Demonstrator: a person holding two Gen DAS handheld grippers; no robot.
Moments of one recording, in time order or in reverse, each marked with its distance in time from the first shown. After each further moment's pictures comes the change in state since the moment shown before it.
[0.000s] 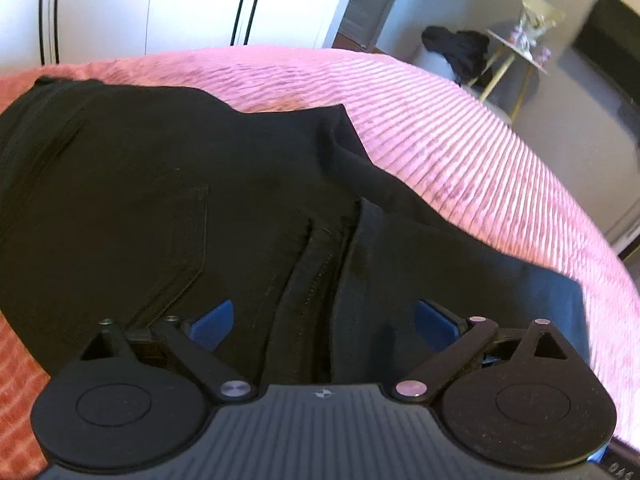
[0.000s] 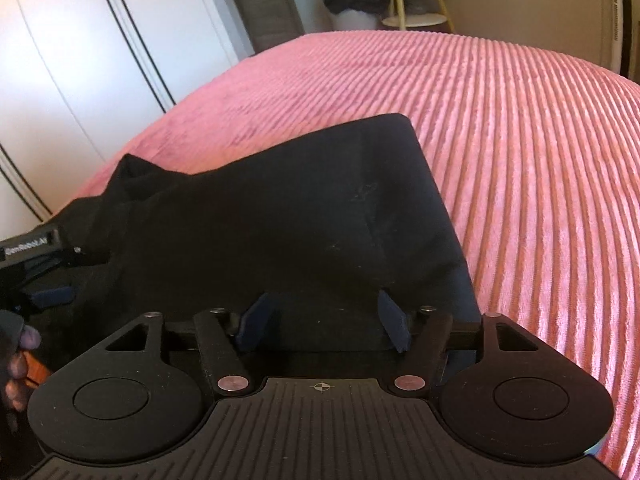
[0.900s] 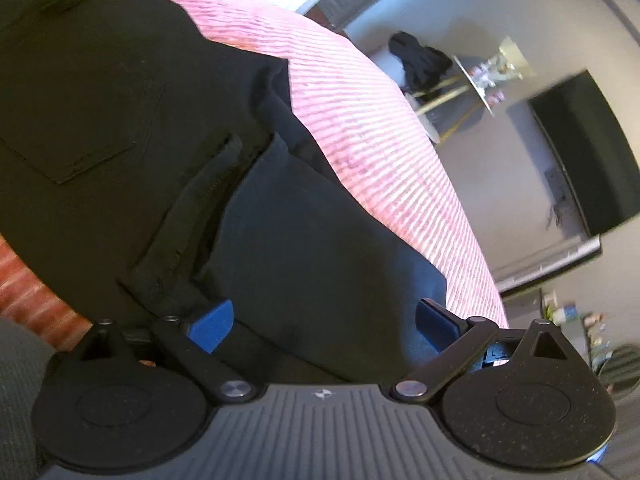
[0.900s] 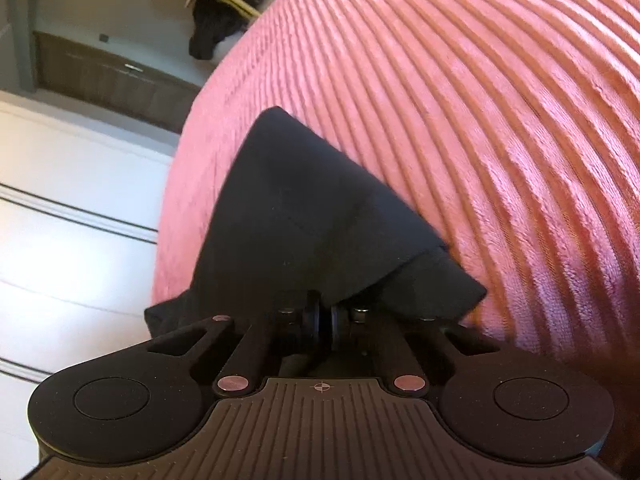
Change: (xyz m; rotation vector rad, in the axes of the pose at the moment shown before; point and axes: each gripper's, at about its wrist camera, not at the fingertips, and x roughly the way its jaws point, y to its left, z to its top) left arm -0.026 0.001 -0.025 -0.250 0.111 -0.328; right arm 0.009 -0.072 -0.019 0.753 -0.012 0.178
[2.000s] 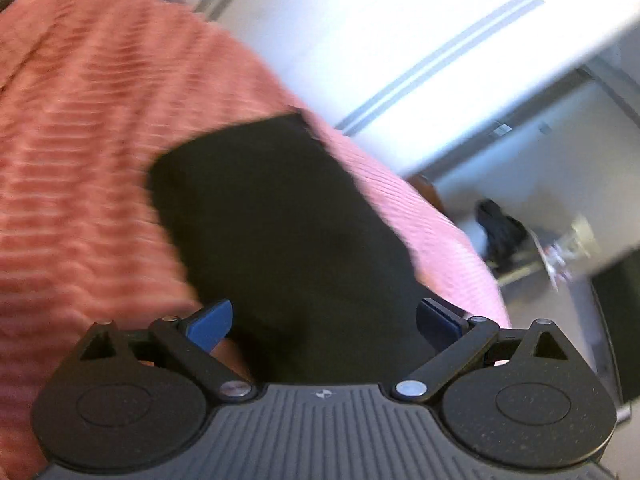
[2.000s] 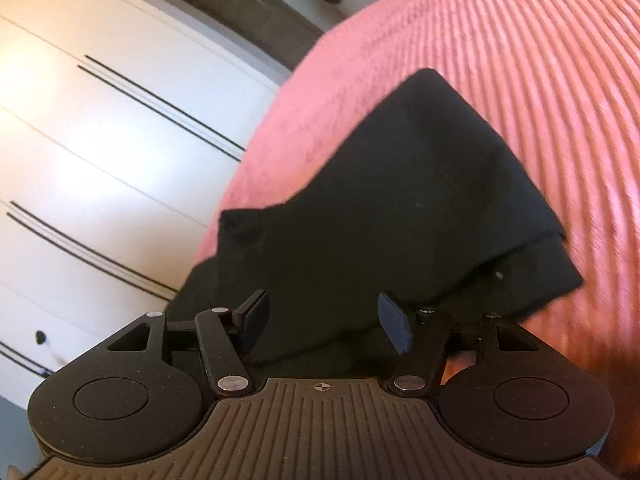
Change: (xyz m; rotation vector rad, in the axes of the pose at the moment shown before) left arm -0.117 0.196 0.078 -0.306 -0.435 0.164; right arm -0.018 0.040 -0.026 -0.340 0.134 0.198
